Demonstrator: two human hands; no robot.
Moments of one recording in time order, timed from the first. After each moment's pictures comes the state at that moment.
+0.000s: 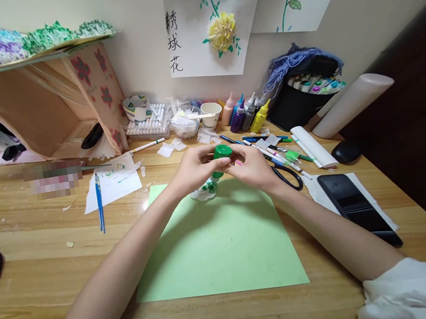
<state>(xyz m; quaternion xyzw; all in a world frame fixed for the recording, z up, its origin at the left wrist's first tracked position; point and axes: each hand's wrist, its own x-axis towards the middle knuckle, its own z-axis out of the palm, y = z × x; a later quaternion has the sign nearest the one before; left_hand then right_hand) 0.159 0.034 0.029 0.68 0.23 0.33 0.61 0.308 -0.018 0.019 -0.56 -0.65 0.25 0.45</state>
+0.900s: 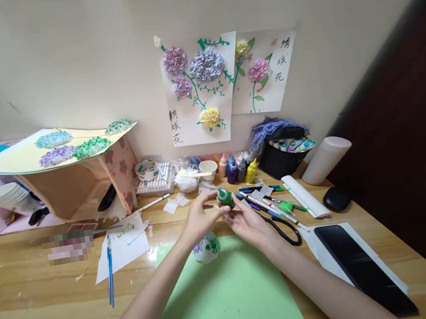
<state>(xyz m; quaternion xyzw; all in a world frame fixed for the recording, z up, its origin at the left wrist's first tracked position) 0.176 0.056 0.044 0.72 0.32 0.37 0.49 0.304 0.007 0.039 -0.31 0.01 0.69 0.65</state>
